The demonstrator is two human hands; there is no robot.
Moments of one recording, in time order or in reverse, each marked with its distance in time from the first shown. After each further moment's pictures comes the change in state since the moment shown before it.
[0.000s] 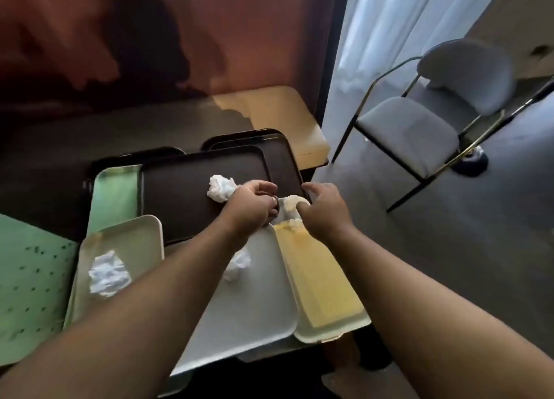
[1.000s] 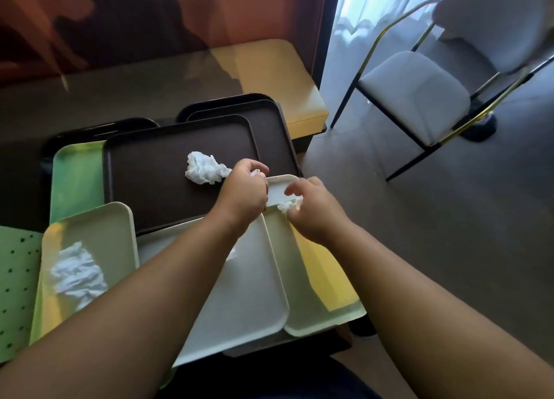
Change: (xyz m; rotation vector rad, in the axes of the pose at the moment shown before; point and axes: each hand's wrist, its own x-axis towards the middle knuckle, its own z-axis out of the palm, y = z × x) left_hand 0.040 -0.020 0.027 0.076 0.128 0.009; right_hand 0.015 0.045 0.017 -0.211 -0.202 -0.065
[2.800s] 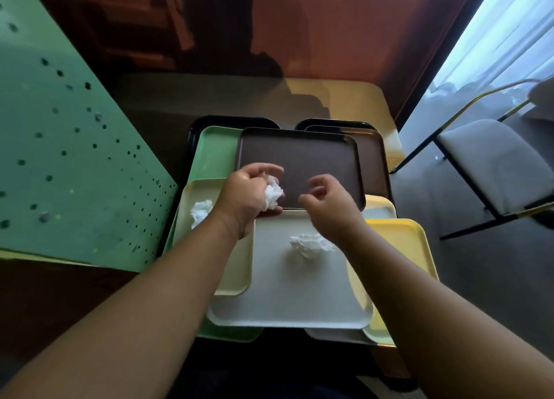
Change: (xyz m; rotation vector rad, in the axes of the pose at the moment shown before) left_hand -0.076 -0.034 -0.184 -0.478 0.211 -0.029; right_hand -0.047 -0.173 0.059 0.245 -0.104 -0.057
